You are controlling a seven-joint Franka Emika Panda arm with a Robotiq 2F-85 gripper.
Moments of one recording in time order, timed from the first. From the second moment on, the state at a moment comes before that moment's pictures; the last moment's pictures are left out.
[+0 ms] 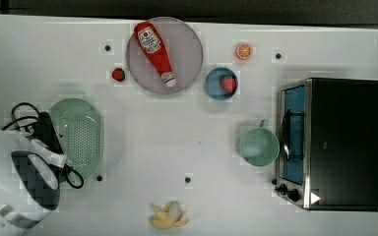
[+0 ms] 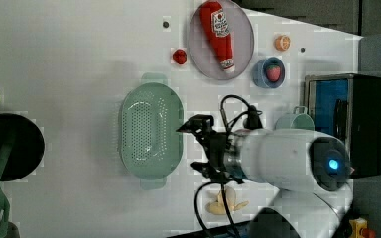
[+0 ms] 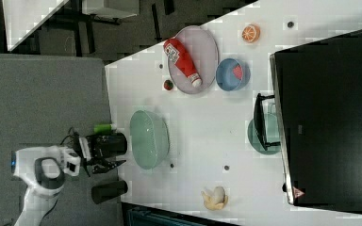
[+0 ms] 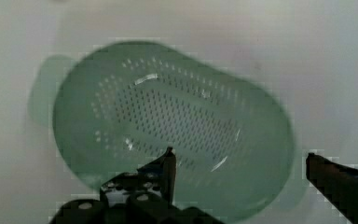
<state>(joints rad) 0.10 0.18 0.57 -2.11 -0.05 0.66 1.12</state>
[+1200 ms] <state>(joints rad) 0.13 0.60 0.42 -2.15 -0.17 1.11 1.32</state>
